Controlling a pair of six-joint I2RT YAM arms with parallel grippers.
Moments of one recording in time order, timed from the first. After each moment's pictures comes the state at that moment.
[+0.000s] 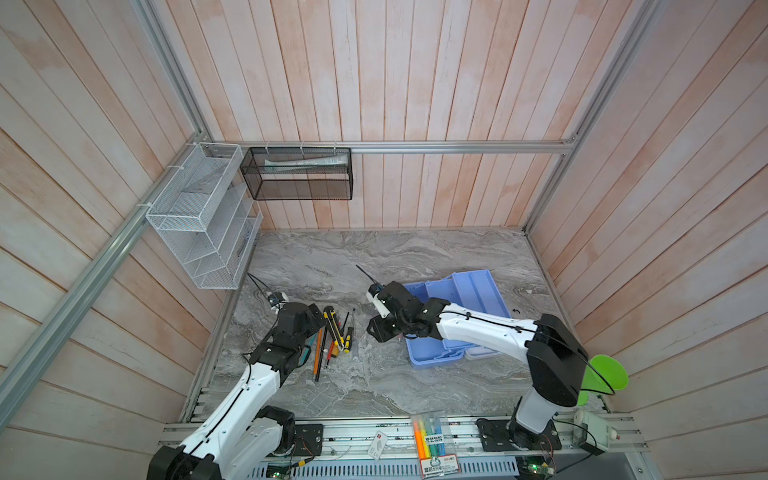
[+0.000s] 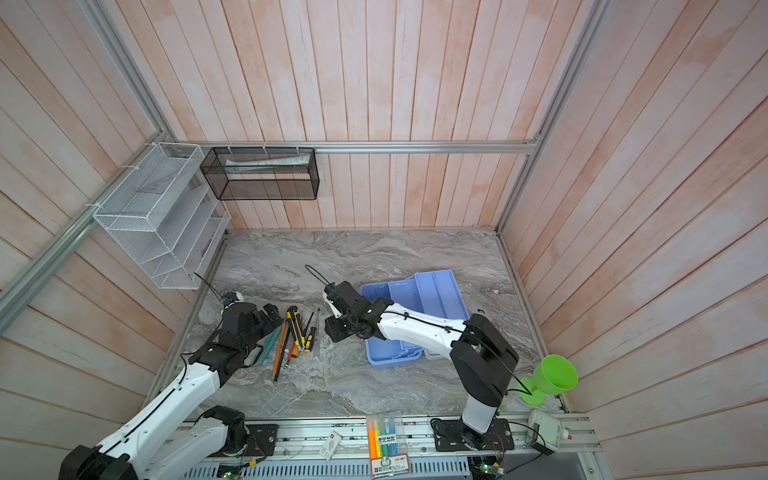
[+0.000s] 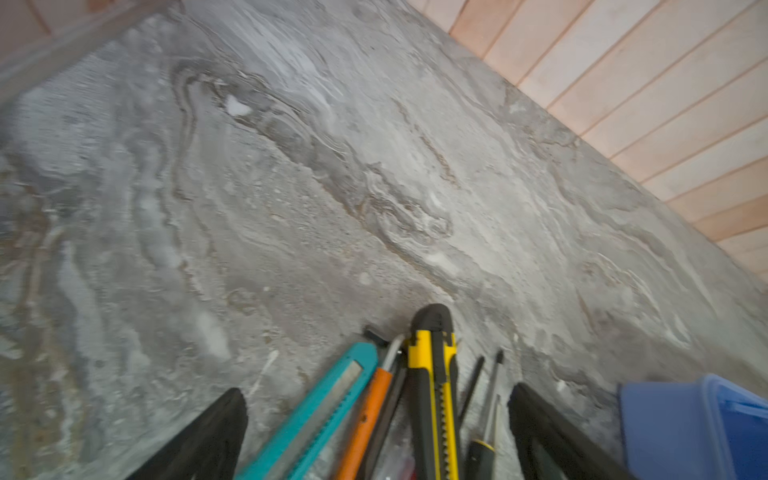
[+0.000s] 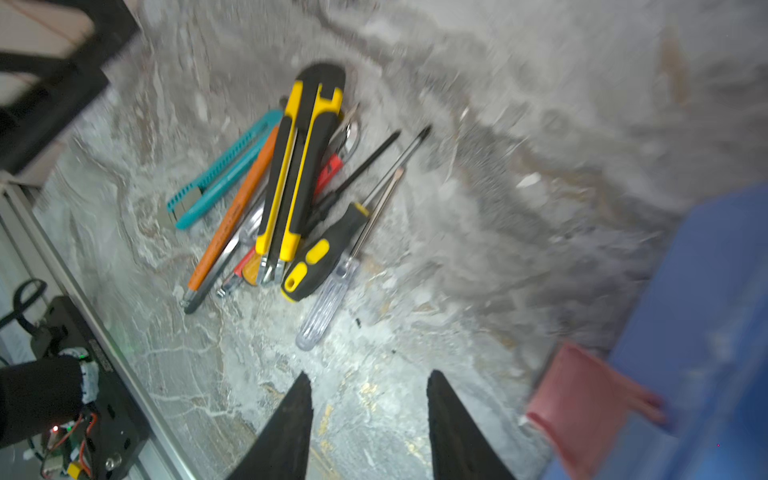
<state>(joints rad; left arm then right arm) -0.25 0.88 0.46 -0.27 -0.32 -0.67 1.01 1.78 1.26 -0.42 -0.10 0.44</state>
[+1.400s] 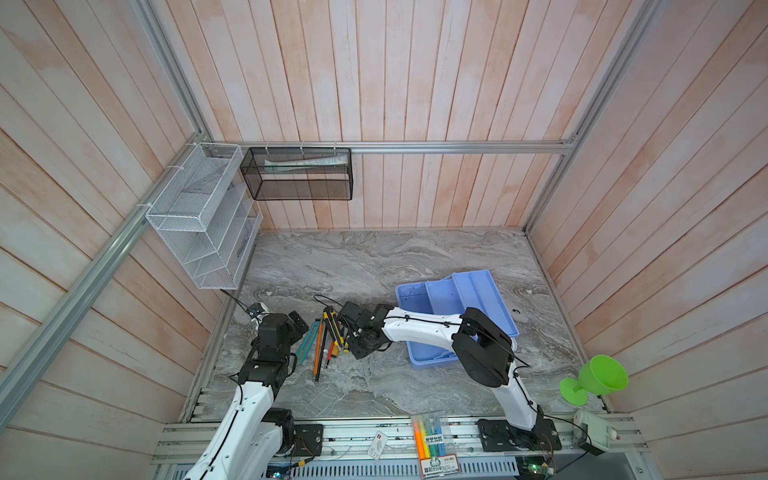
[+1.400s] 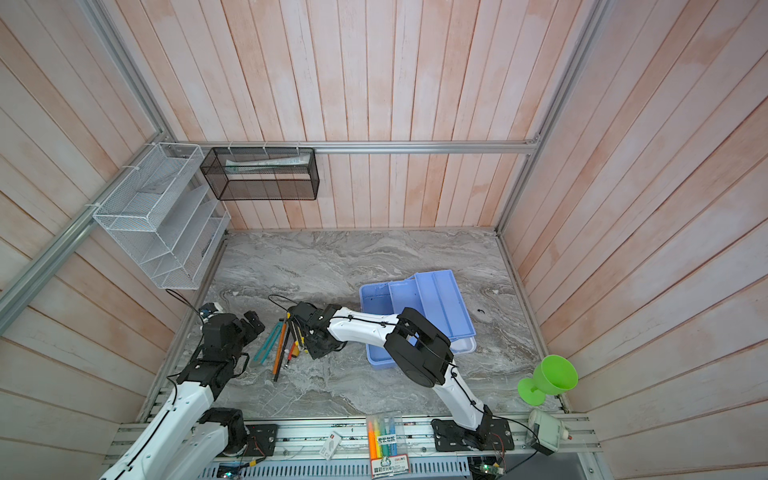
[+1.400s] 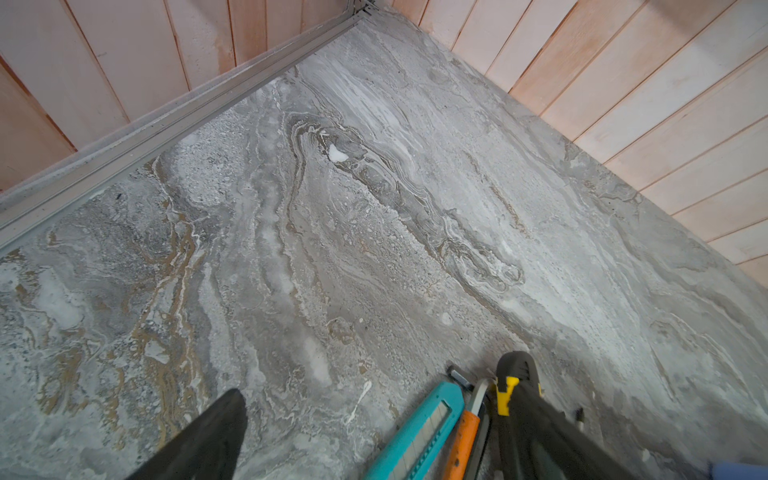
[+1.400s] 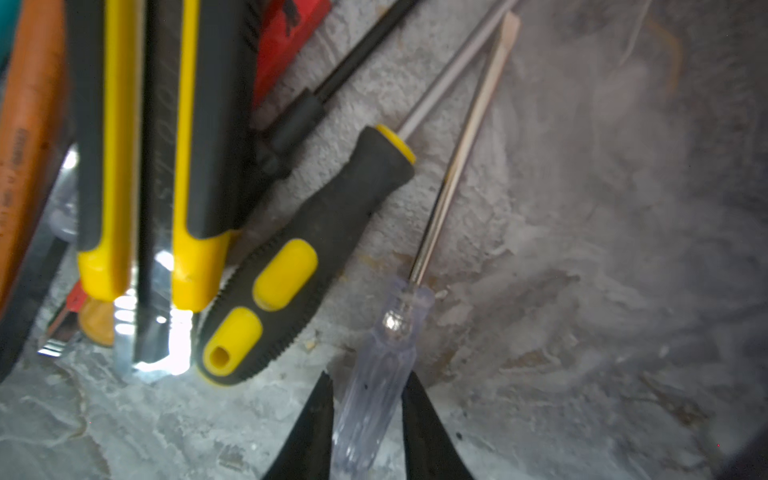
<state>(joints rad) -0.07 0.78 0.37 -0.22 -0.28 -0.59 1.11 2.16 1.61 -0.73 0.04 0.50</state>
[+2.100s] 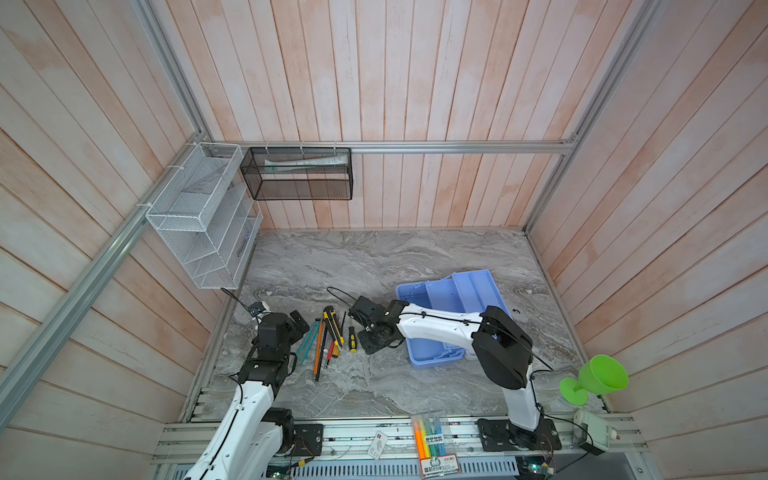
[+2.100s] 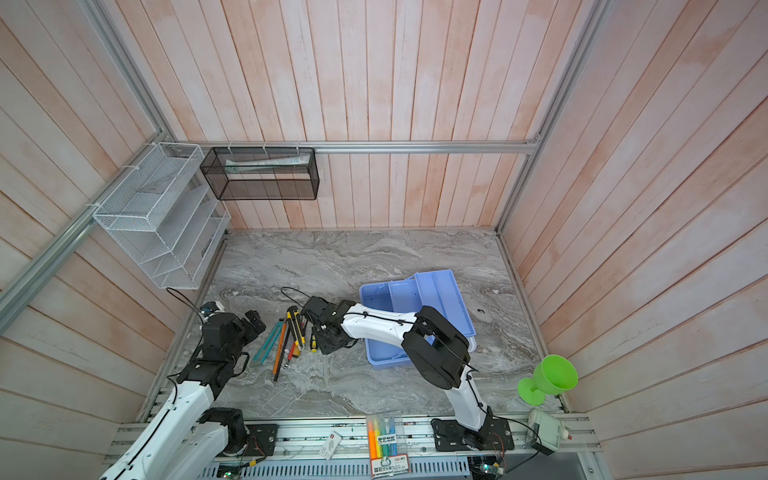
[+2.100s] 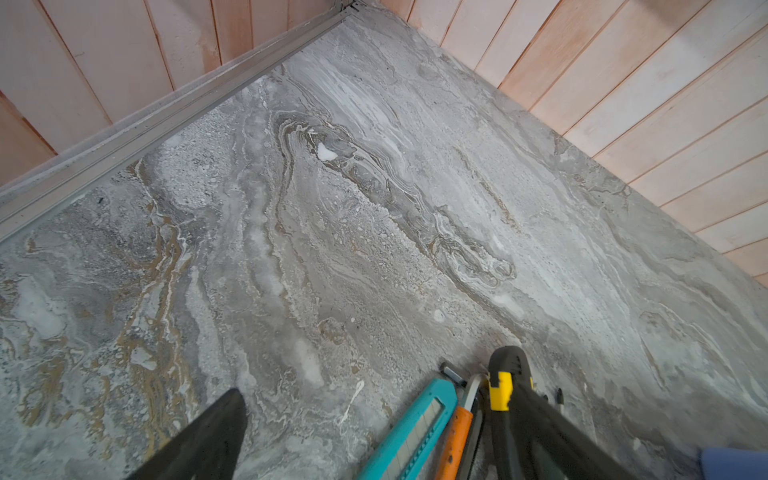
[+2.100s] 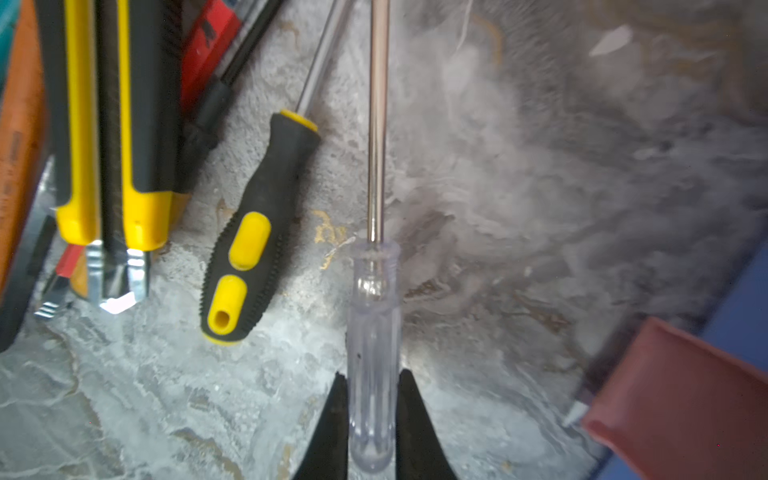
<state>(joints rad) -0.07 0.78 0.37 -0.21 -0.26 -0.57 1.06 2.00 1.49 -0.72 0.06 0.50</state>
